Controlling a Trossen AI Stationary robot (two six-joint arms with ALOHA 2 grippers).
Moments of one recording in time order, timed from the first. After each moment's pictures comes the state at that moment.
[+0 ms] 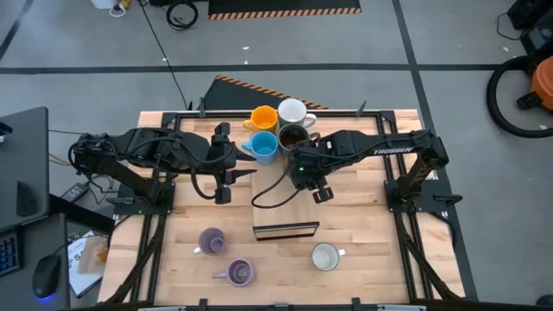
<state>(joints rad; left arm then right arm) -0.23 1.39 1.79 -0.87 -0.36 0.03 0.07 1.73 1.79 -1.28 0.15 -0.31</state>
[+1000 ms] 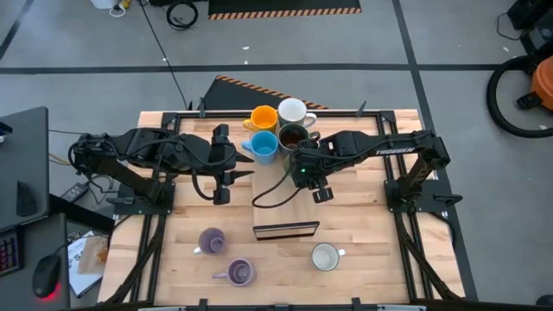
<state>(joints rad) -0.23 1.39 1.79 -0.92 -0.36 -0.01 0.08 1.72 1.79 -1.29 0.19 -0.24</state>
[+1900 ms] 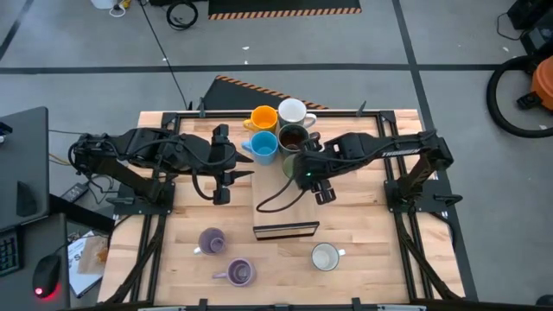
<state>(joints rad) -0.23 1.39 1.79 -0.93 -0.36 -0.01 0.13 1.70 1.80 -1.30 0.24 -0.24</state>
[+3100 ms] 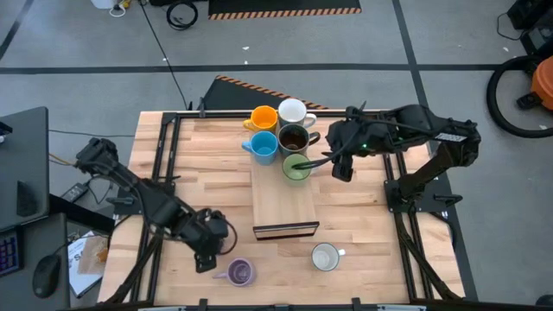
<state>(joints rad) -0.64 1.39 1.17 -0.85 -0.06 -0.89 0.14 1.48 1.96 -1.39 0.42 0.21</state>
